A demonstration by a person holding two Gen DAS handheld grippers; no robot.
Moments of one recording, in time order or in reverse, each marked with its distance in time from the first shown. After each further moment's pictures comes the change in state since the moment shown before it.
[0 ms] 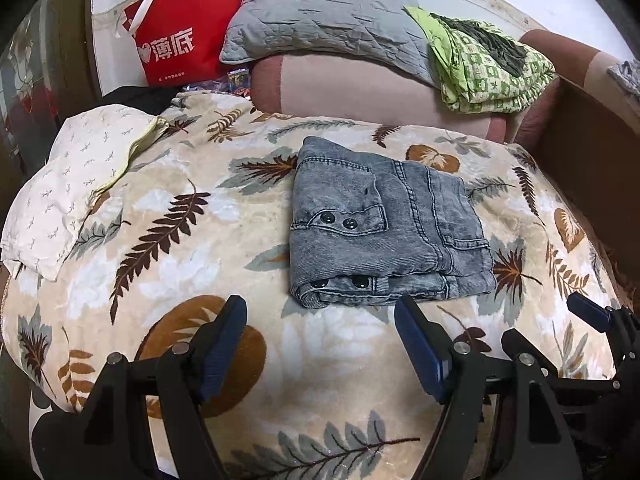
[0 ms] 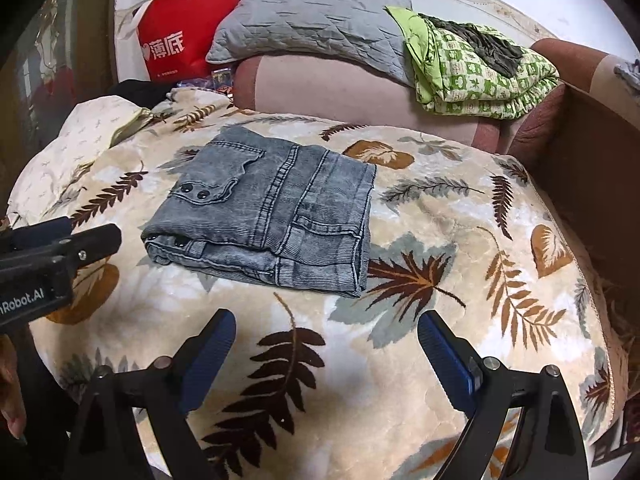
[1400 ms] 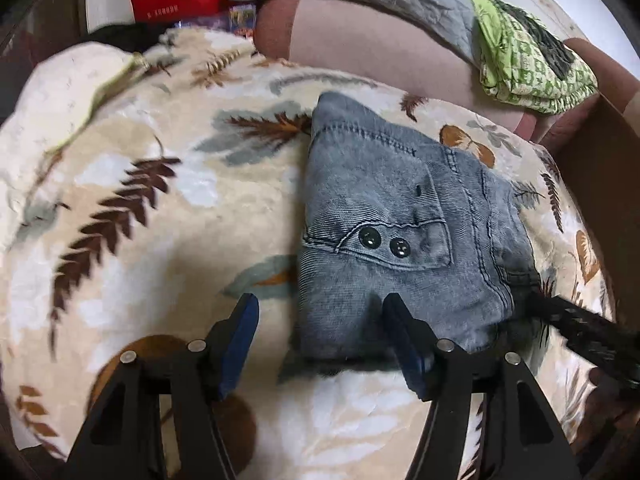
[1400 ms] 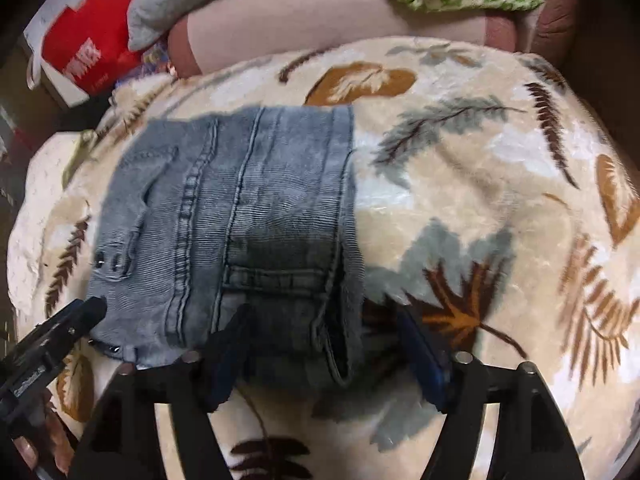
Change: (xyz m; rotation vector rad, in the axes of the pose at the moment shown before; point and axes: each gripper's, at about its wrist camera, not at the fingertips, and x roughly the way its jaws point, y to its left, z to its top) left arm 0.095 0.029 0.036 -0.097 0.165 -0.055; right arm 0.102 -0.060 0.055 0.261 0.232 0.139
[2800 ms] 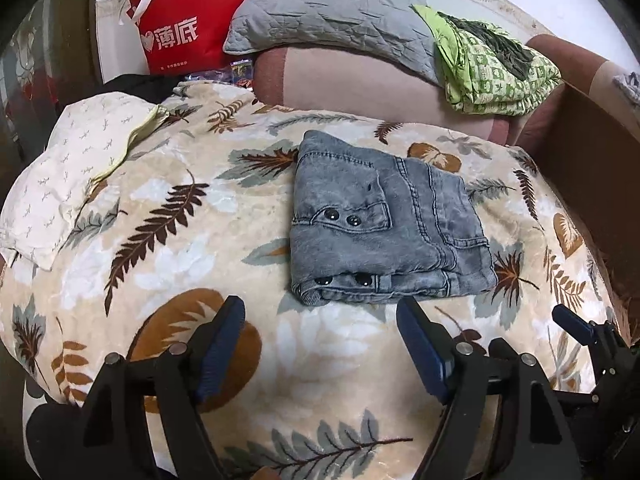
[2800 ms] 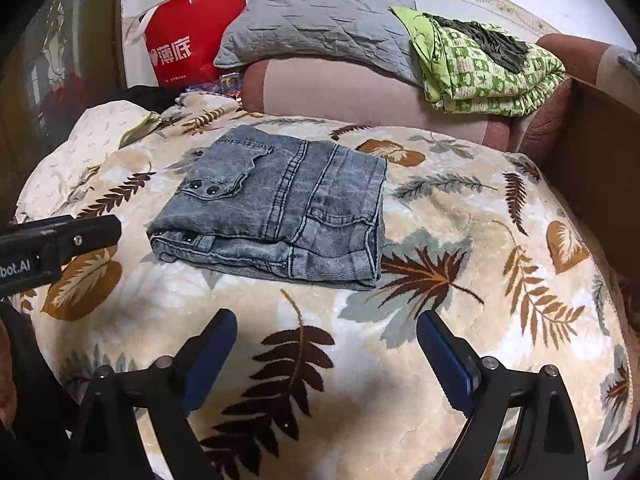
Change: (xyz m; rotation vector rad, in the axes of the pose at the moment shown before) left arm -0.082 -0.025 -0.051 0.065 -0.140 0.039; right arm -0.066 0.049 -0.098 -0.262 -0.257 -0.092
